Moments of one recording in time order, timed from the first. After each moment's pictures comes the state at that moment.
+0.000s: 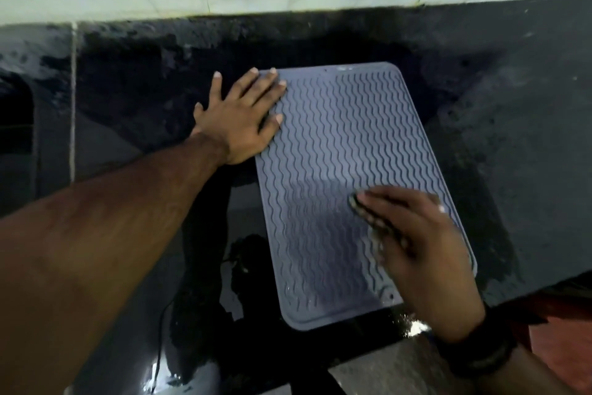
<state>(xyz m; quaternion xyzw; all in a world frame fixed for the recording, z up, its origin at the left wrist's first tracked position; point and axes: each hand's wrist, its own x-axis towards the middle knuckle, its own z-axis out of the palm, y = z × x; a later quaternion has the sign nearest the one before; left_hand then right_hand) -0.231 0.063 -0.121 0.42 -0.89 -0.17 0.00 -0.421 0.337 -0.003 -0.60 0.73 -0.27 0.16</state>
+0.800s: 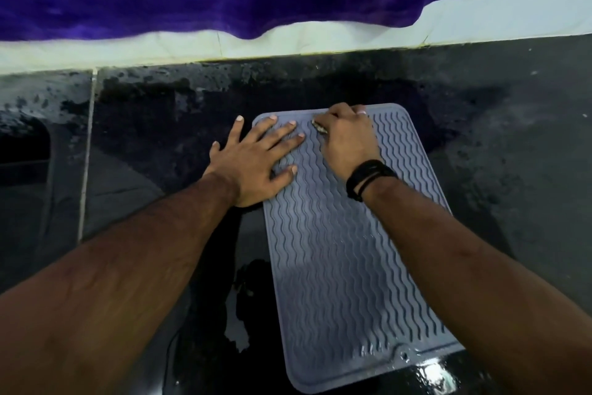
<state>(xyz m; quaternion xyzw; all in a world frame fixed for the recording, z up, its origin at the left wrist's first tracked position) -0.240 0.061 -0.116 0.40 -0.90 -0.17 -0.05 -0.445 0.105 -0.070 -0.66 0.75 -0.07 0.01</state>
